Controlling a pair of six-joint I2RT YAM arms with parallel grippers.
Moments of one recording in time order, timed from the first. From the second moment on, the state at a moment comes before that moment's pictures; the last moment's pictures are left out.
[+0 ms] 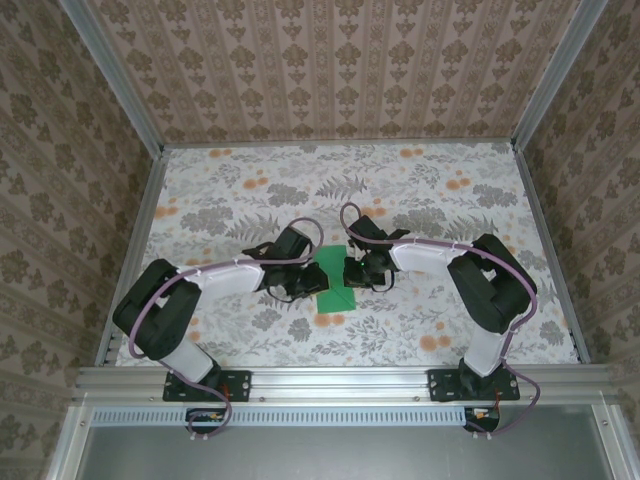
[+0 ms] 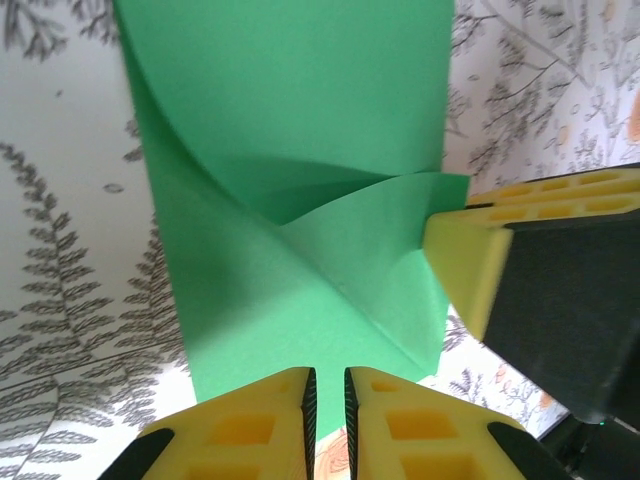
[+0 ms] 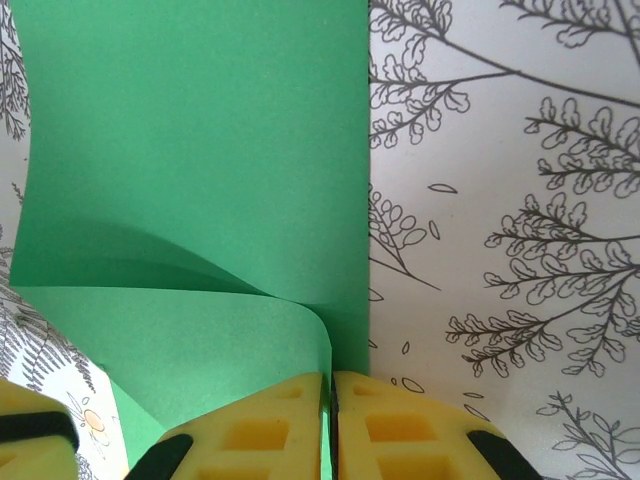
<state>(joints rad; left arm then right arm) -0.75 1.57 0.79 -0.24 0.41 -0.89 0.63 1.79 1.02 -0.45 -0.26 0.66</state>
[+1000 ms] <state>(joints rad) -0.75 1.62 0.81 -0.08 0.41 -0.89 0.63 1.79 1.02 -0.46 -0.24 0.66</state>
